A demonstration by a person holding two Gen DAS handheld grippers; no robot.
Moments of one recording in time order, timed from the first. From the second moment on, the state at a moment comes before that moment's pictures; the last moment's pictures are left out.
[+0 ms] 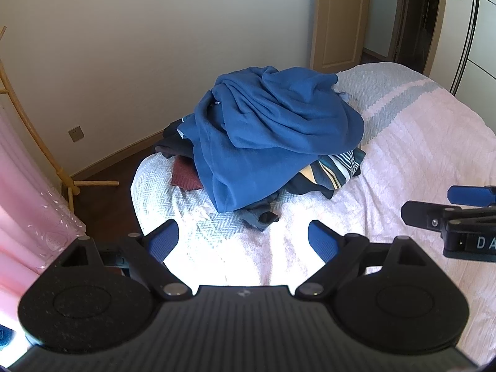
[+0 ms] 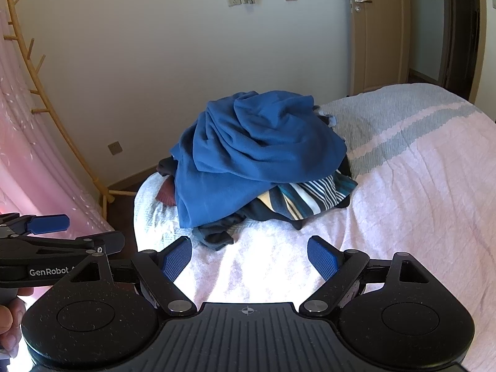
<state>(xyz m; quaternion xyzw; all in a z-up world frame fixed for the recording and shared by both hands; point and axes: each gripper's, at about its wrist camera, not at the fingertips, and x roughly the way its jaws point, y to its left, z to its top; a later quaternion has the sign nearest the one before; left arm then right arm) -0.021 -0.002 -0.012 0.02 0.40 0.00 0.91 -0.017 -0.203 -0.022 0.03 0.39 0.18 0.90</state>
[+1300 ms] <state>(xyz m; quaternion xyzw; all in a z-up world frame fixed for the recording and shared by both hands) 0.378 0.059 -0.128 -0.01 0.42 -0.25 0.87 0.320 -0.128 -0.122 -0.18 0.38 0.21 0.88</state>
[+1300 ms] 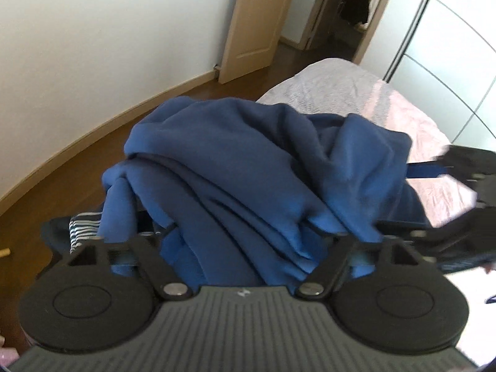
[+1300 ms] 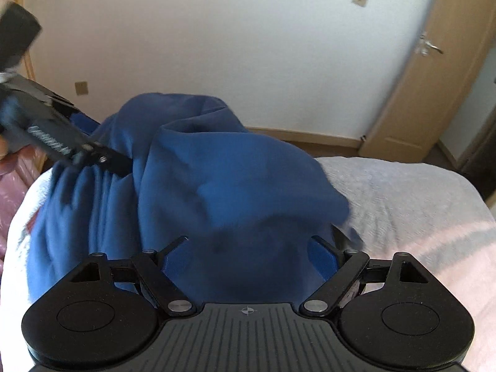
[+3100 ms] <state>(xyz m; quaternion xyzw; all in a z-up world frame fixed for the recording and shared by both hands) 0.147 -0.089 -0.253 0.23 0.51 -0.47 0.68 -0.016 -0.267 -0.194 0.03 0.53 0.06 0.85</state>
